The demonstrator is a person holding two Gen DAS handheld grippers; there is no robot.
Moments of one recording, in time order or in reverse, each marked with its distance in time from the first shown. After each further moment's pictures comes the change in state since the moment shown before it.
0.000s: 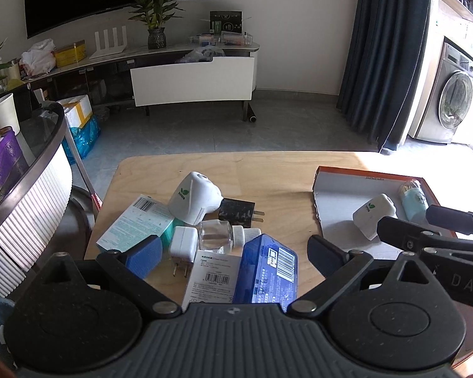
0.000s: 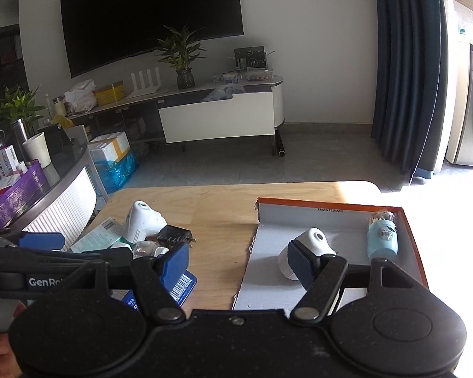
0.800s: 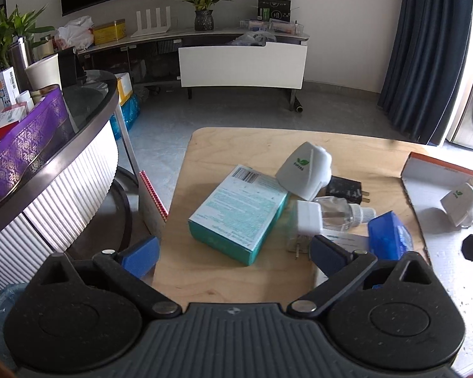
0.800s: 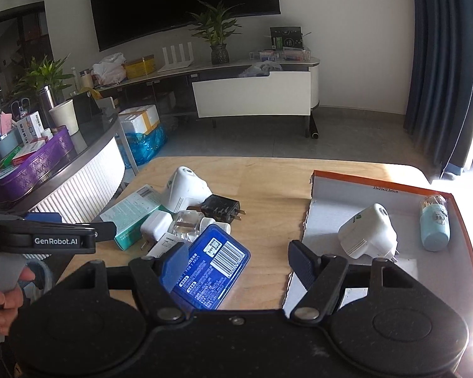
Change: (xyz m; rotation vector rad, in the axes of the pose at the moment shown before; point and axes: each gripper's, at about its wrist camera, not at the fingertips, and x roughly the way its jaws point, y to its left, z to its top) left arm 0.038 0.104 -0.022 -0.059 0.047 0.094; right arm 0.023 0.039 -0.019 -0.050 0.080 0.095
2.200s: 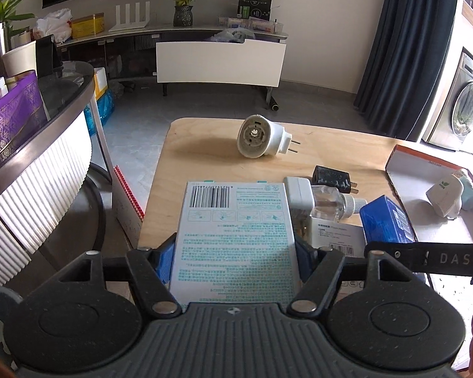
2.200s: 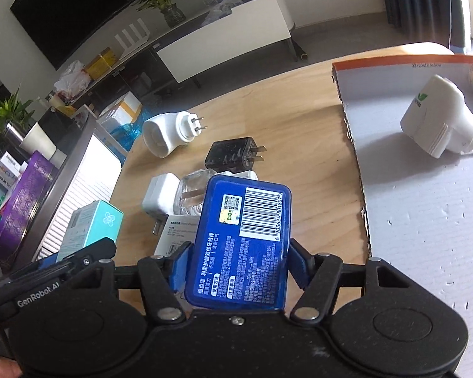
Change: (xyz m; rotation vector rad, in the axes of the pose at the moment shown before) left arm -0.001 0.005 -0.012 -0.002 -0.016 -0.119; right arm 0.078 0.009 -0.020 0.277 0.161 0.042
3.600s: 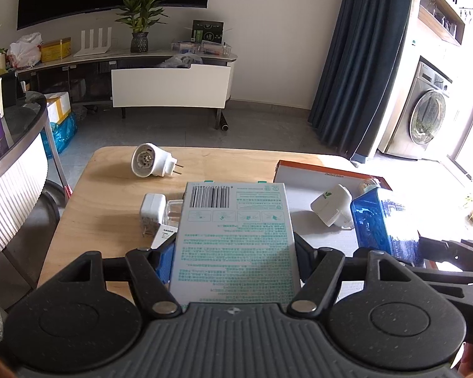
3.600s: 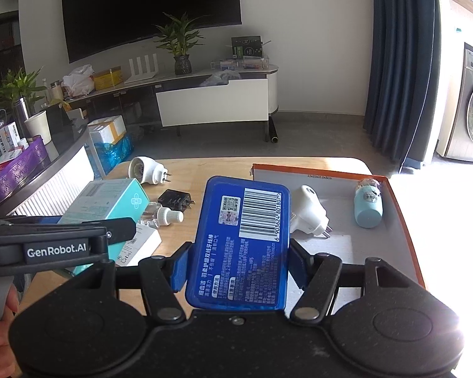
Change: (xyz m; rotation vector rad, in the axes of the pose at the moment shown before) left arm -0.050 -0.111 -0.007 0.035 -0.083 -0.113; right arm -0.142 -0.043 -0.016 -0.227 -0.223 -0.171
